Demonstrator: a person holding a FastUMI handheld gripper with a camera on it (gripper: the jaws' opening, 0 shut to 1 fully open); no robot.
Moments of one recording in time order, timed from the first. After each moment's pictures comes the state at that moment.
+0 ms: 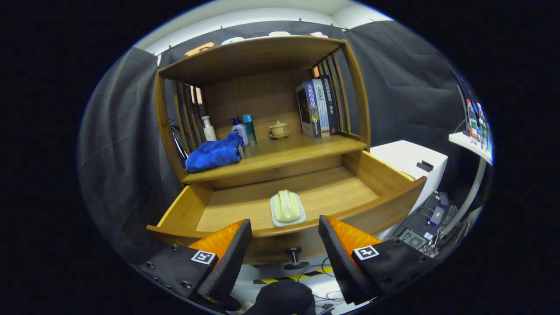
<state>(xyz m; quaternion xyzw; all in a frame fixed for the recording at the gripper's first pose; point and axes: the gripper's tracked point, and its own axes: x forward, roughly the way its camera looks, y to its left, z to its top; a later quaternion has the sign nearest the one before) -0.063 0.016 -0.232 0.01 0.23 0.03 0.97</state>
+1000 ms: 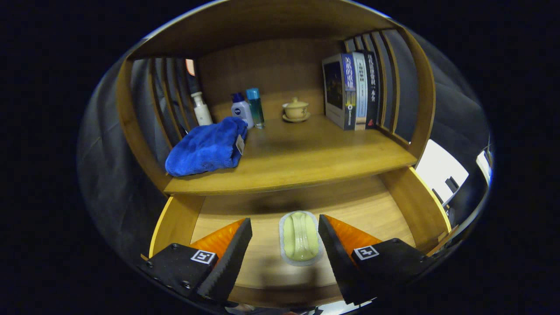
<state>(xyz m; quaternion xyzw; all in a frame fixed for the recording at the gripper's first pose) 0.071 0.042 -0.262 0.00 0.38 0.06 0.92</state>
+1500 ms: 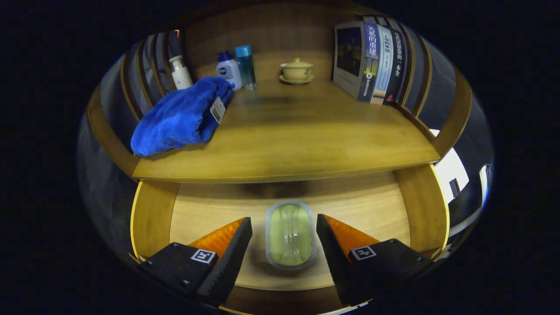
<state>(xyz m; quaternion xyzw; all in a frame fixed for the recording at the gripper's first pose) 0.093 0.030 -0.324 -0.05 0.51 0.05 0.86</state>
